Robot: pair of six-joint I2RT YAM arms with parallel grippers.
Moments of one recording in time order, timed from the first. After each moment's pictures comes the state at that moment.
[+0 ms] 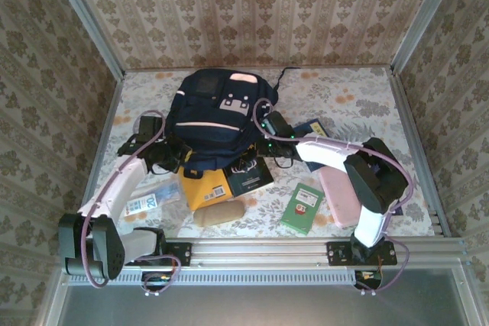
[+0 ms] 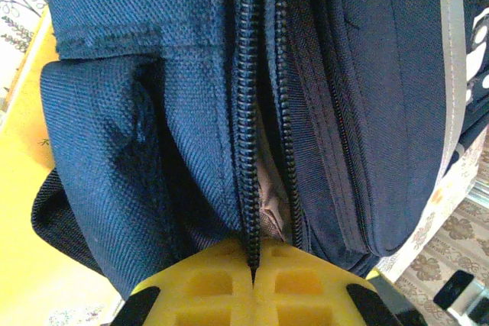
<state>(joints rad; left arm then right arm) -0.17 1.18 0.80 -0.61 0.35 -1.21 0.61 1.80 1.11 -0.22 -0.05 0.61</state>
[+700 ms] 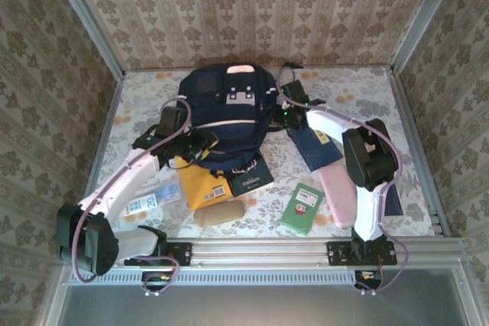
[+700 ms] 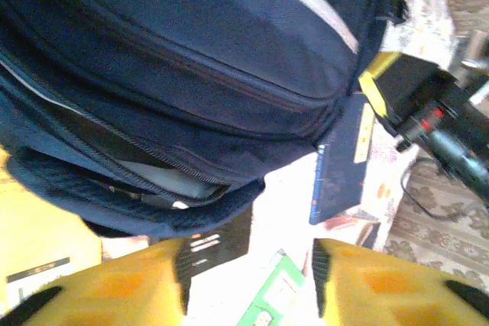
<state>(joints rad) -0.44 1.24 0.97 -0.57 0.35 -1.05 0.30 2.05 1.49 -0.37 -0.22 0.65</state>
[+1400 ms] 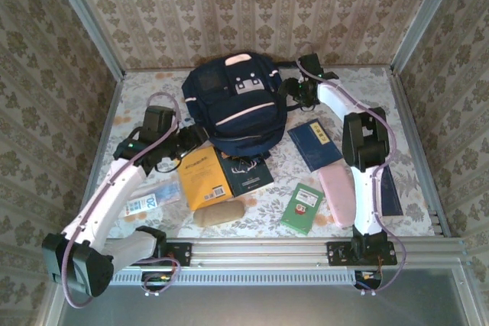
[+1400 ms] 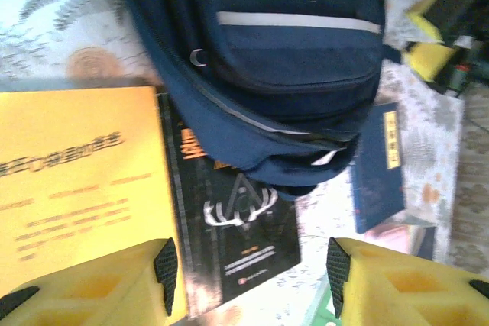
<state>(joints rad) -0.37 1.08 0.97 -0.72 0.25 -0.79 0.22 2.19 1.83 -0.59 -0.12 0.59</state>
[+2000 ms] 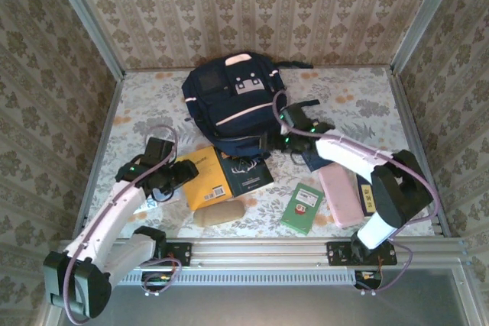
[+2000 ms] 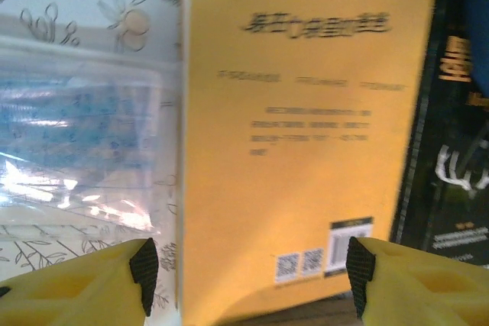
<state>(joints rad) -0.28 0.93 0.60 -0.80 0.16 -0.78 0.70 1.63 1.06 -0.40 -0.18 0.58</state>
